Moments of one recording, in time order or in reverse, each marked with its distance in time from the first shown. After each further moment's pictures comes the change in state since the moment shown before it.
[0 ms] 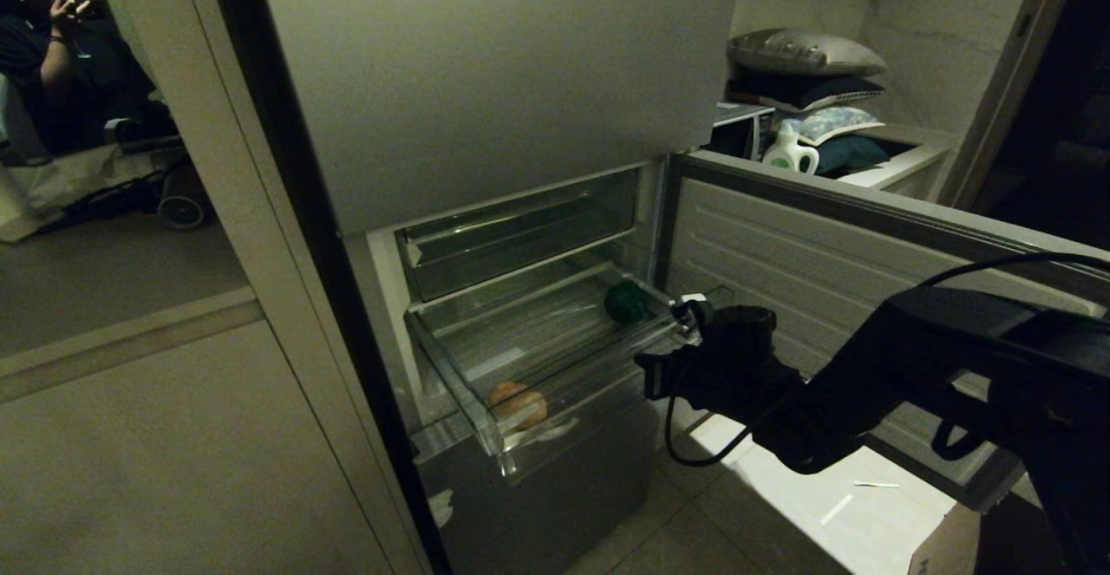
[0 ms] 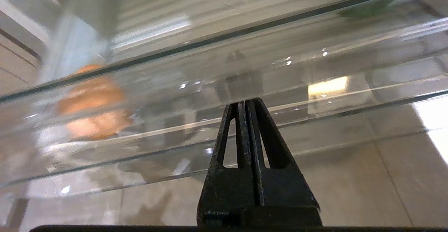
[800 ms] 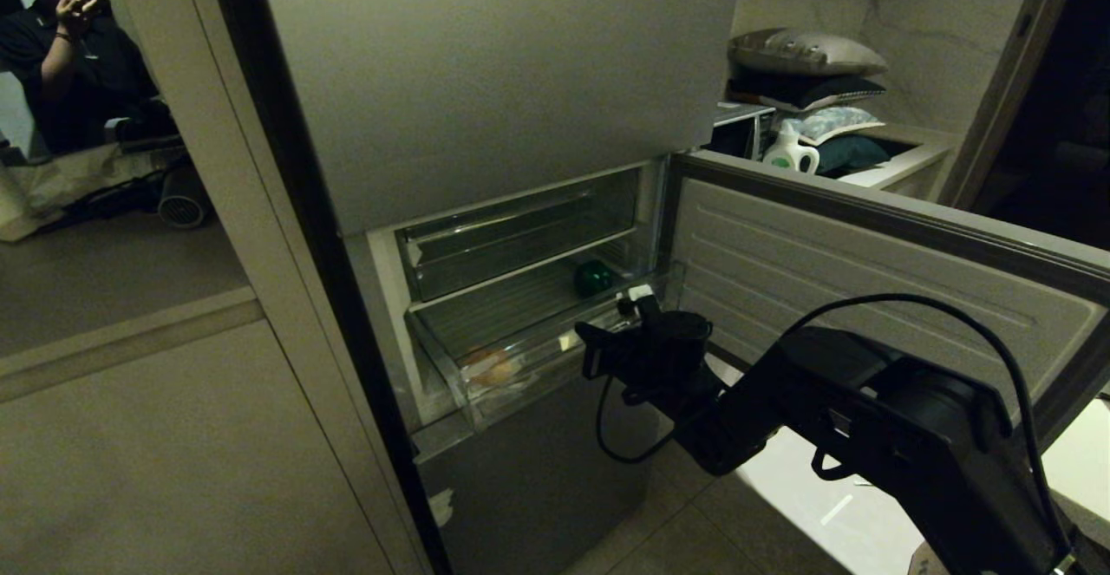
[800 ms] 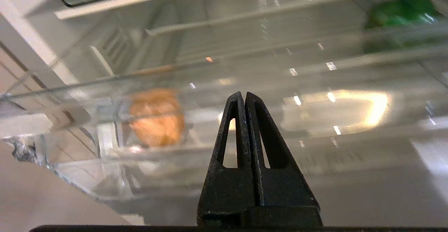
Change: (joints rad) left arm 0.000 0.000 0.000 0.000 0.000 0.000; right arm 0.093 0.244 -0.324 -0.228 -0.027 -0.005
